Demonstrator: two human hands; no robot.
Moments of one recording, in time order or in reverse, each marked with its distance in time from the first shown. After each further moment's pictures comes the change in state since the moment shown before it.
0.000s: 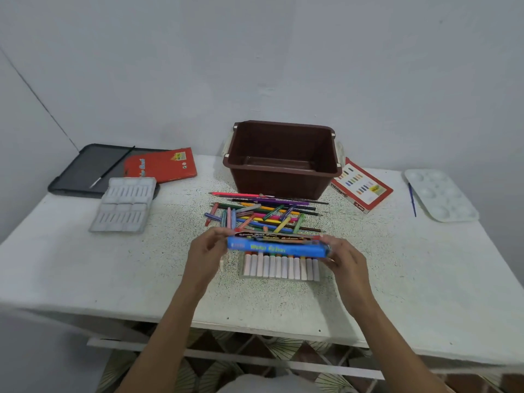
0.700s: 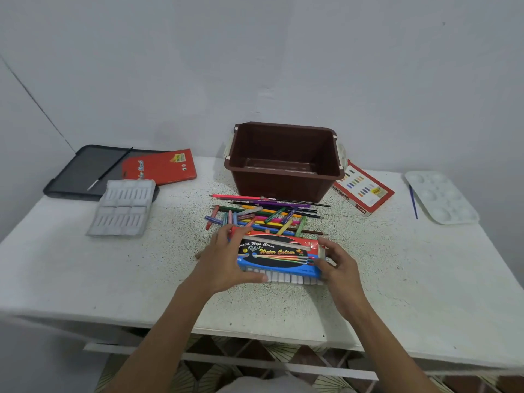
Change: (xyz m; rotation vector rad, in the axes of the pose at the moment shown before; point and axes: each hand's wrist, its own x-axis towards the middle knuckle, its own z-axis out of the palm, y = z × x) left_hand 0.018 -0.002 0.005 0.923 -0.370 0.166; right_hand 0.002 0.012 0.014 -0.095 0.001 0.117
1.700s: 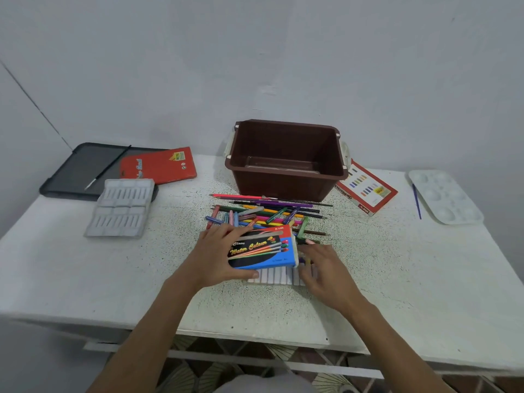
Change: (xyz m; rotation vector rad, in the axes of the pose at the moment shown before) left_hand 0.014 -0.028 -0.016 0.085 0.026 0.218; right_hand 0.020 0.007 0.006 -1.000 -0.256 -0.649
